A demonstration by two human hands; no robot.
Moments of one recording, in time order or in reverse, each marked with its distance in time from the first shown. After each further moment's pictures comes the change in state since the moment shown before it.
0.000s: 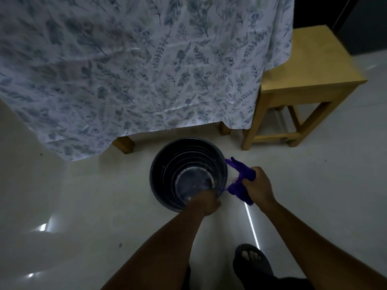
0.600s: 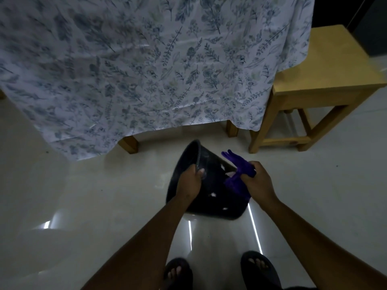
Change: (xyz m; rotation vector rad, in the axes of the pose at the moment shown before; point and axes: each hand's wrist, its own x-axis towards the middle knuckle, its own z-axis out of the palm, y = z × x) left_hand -0.005 -0.033 -0.059 -0.572 0.569 -0.018; right_hand 0.007 -0.028 0.016 0.085 -0.071 -0.108
